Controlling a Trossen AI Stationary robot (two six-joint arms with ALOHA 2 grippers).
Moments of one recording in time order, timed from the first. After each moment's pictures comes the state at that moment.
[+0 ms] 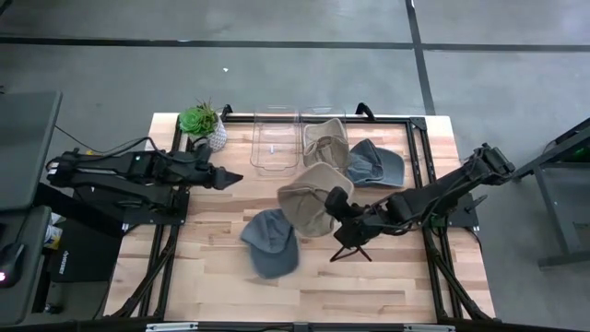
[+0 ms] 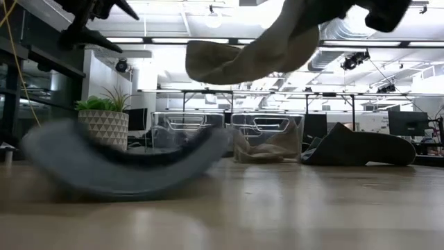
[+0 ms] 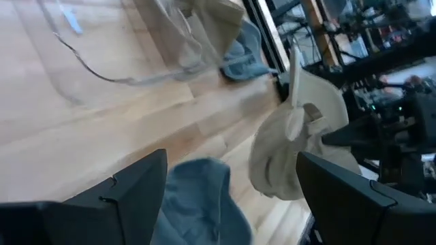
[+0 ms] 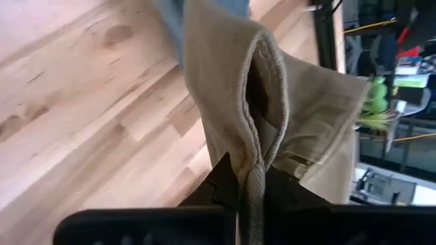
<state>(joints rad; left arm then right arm) -0.07 0.69 0.77 -0.58 -0.29 -1.18 0.43 1.48 1.21 -0.68 0.59 -0.77</state>
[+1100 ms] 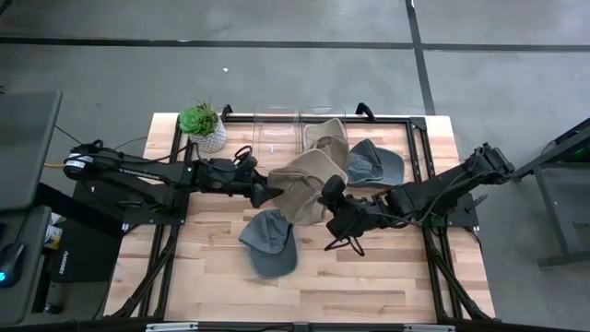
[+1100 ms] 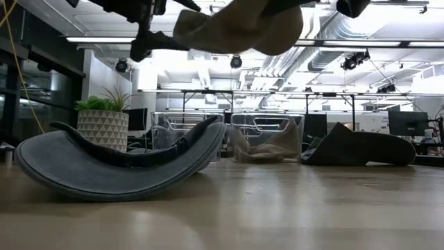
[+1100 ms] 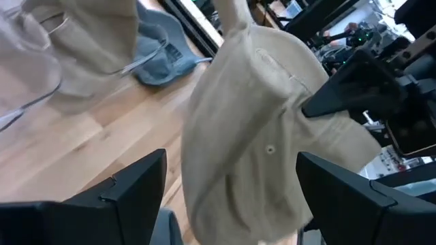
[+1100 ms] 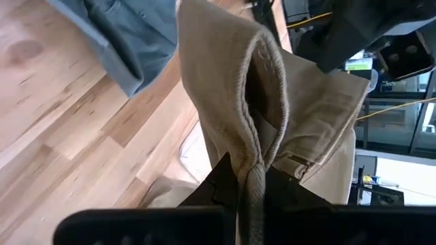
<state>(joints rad) -0.07 1.12 0.77 0.05 -0.17 -0.86 0.39 1.48 1.28 -0.57 0.67 -0.81</state>
